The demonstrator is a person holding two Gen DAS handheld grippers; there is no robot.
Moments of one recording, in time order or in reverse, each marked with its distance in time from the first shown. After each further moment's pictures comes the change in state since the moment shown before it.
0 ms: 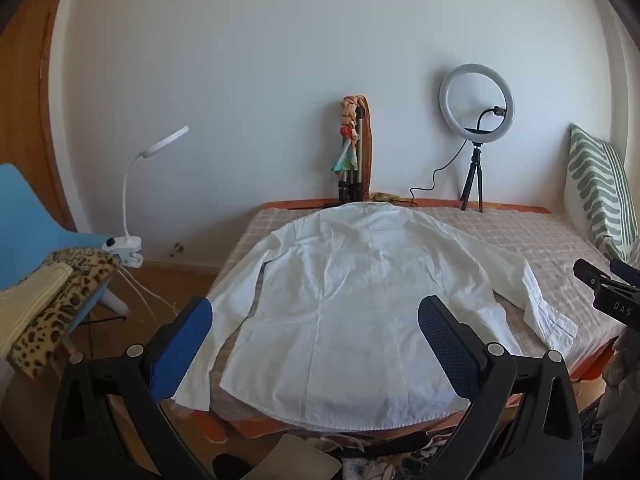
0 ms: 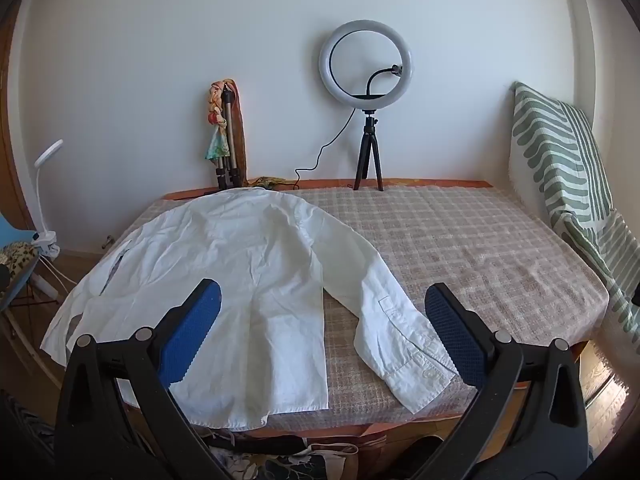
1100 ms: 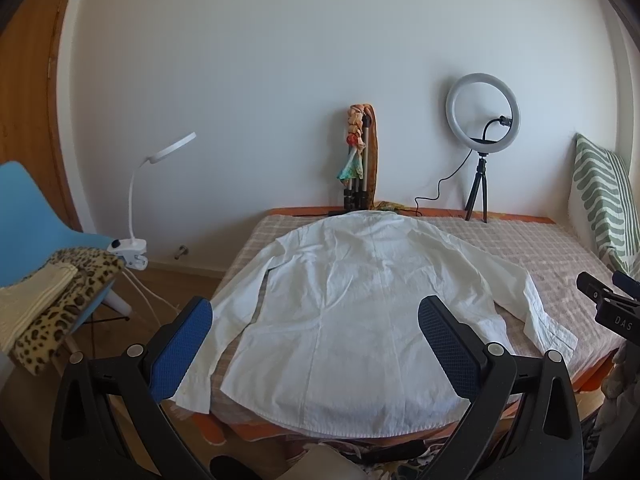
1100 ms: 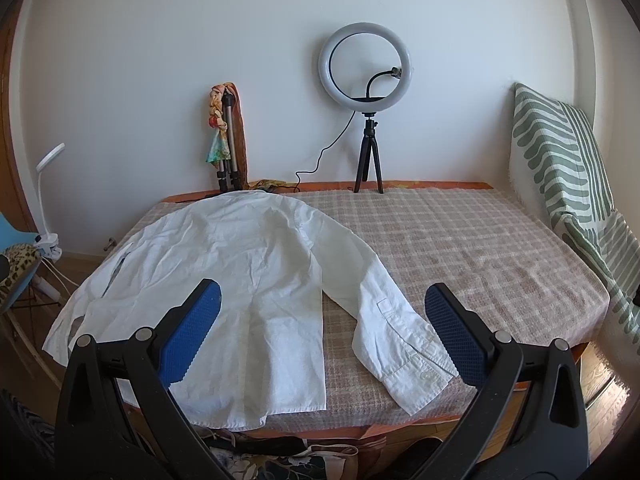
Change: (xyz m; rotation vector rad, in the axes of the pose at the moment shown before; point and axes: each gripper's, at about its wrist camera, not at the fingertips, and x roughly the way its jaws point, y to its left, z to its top) left arm -0.004 0.000 0.009 -0.029 -0.019 0.019; right arm -0.001 -0.006 0.004 0.011 -0.005 0.007
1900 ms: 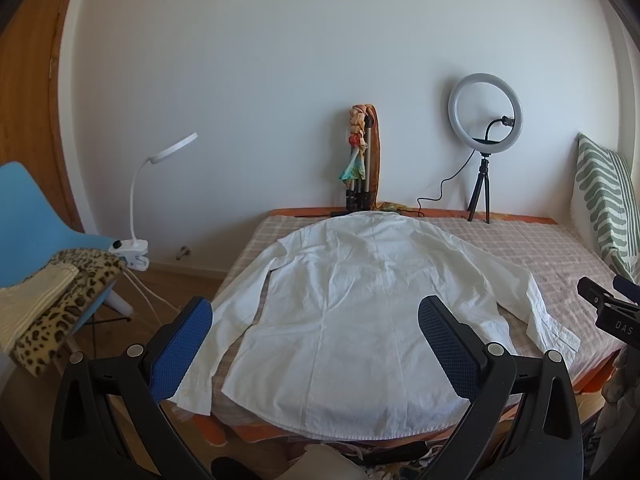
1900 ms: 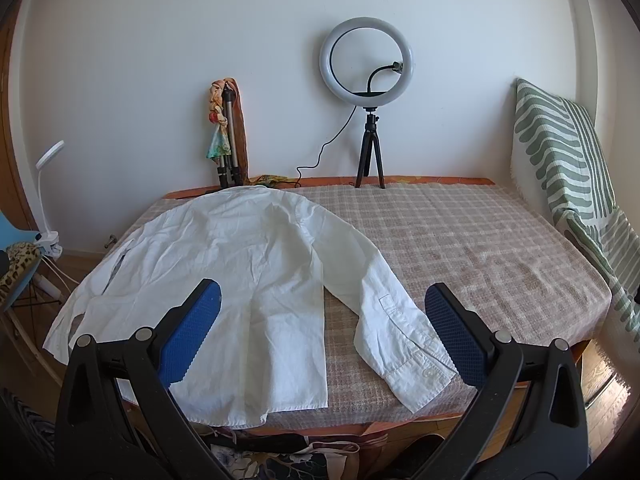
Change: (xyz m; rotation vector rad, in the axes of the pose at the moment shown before) left arm 0.001 0.002 -0.001 -0.001 -0.006 0.007; right arm 0.004 0.003 -0.002 0.000 0.013 0.003
